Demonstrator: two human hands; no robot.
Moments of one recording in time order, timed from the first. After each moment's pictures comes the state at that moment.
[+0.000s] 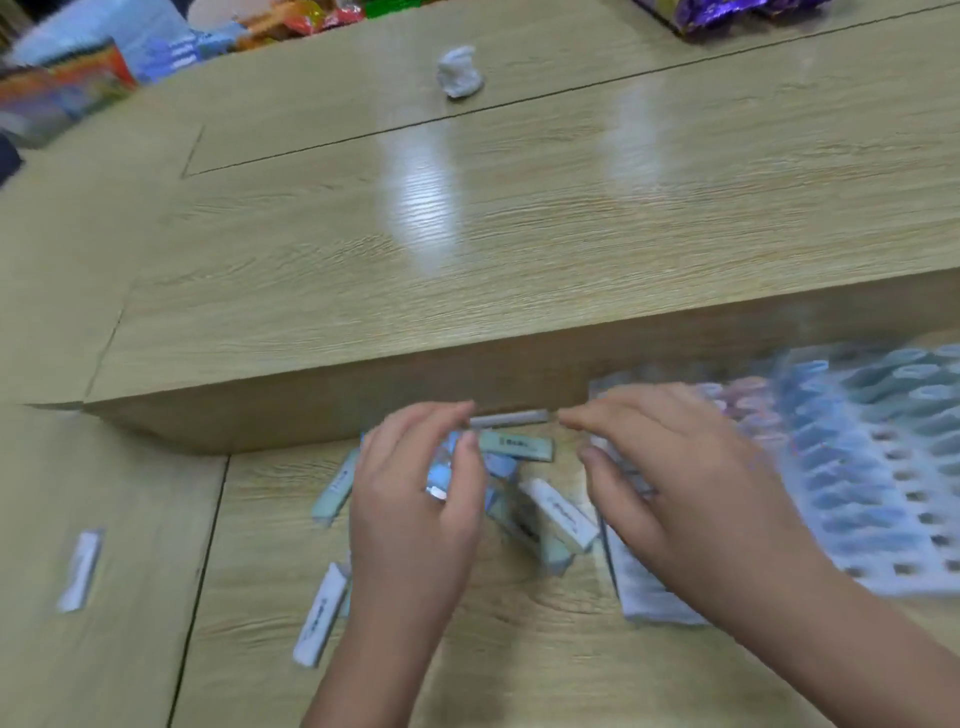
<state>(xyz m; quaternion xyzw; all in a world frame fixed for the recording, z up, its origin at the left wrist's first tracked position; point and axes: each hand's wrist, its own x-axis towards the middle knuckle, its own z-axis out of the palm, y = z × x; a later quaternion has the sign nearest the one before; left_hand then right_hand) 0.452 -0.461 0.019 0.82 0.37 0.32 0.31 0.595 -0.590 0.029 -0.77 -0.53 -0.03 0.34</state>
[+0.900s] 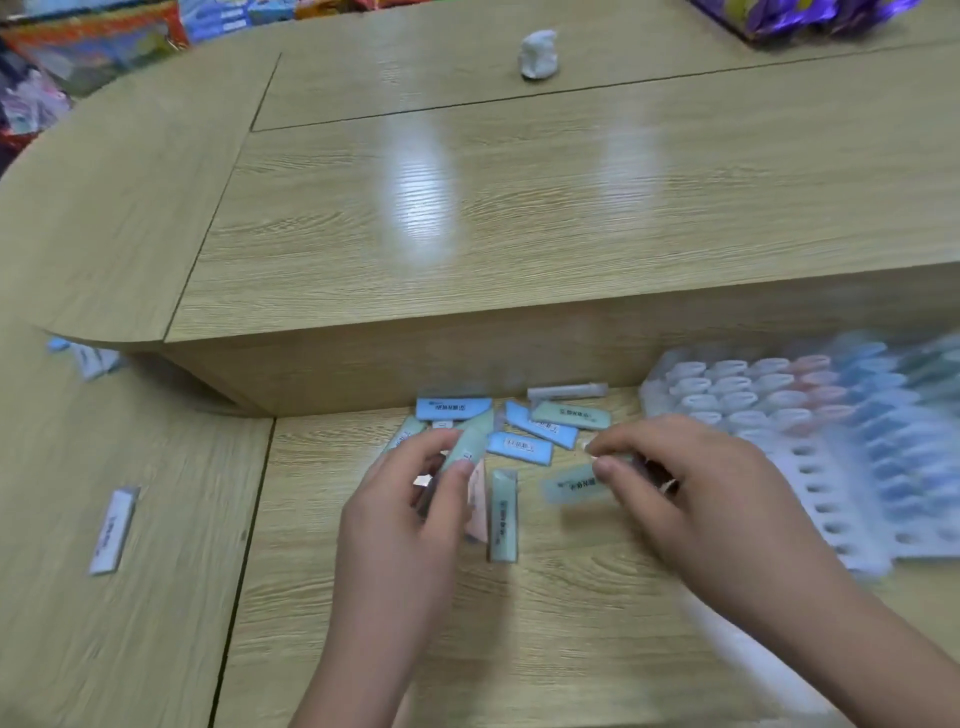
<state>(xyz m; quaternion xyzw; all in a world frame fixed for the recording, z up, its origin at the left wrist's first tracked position) 0.363 -0.438 0.013 0.73 0.45 0.23 0.46 0.528 -0.572 0.035 -0.84 -0.43 0.14 0.30</state>
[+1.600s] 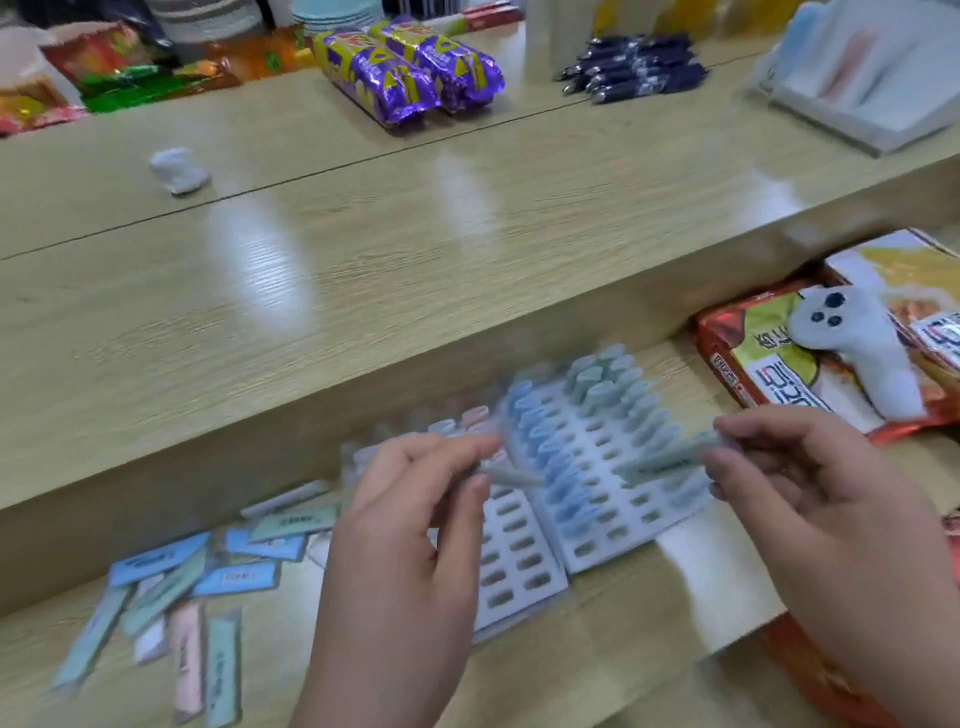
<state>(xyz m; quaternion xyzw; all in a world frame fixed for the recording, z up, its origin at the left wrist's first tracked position) 0.531 -0.566 0.064 0.86 0.18 0.23 0.42 0.647 -0.776 0.054 -0.82 -0.17 -0.02 0.54</state>
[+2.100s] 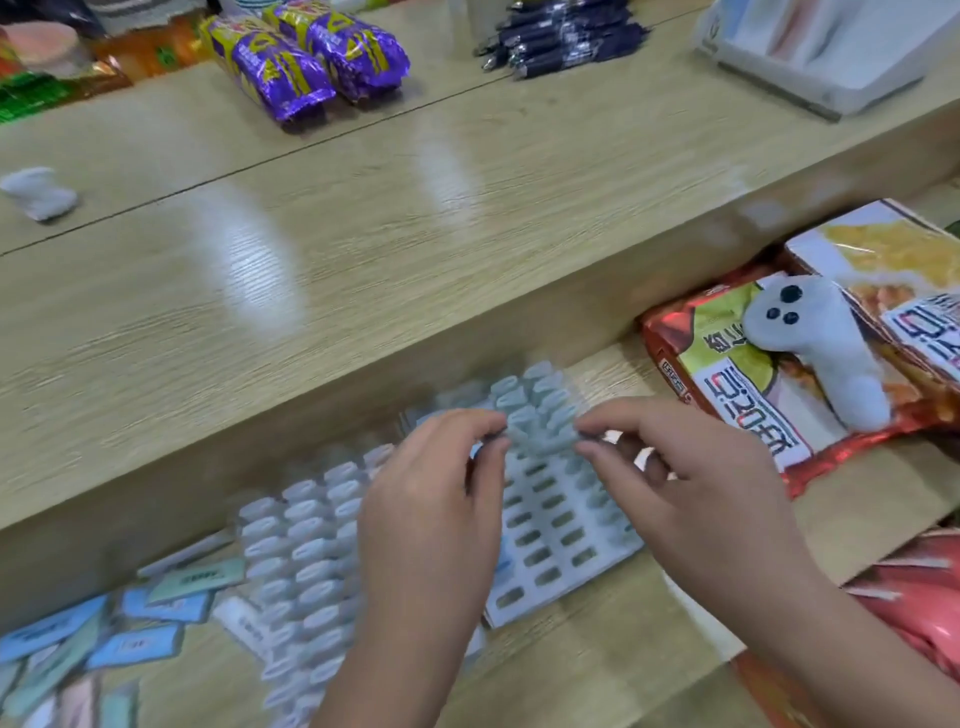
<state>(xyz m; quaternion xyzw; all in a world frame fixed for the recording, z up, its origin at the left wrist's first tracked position) 0.630 -0.614 0.026 0.90 0.18 0.25 0.32 0.712 -0.773 0.025 -0.86 -0.31 -0.08 0.39</state>
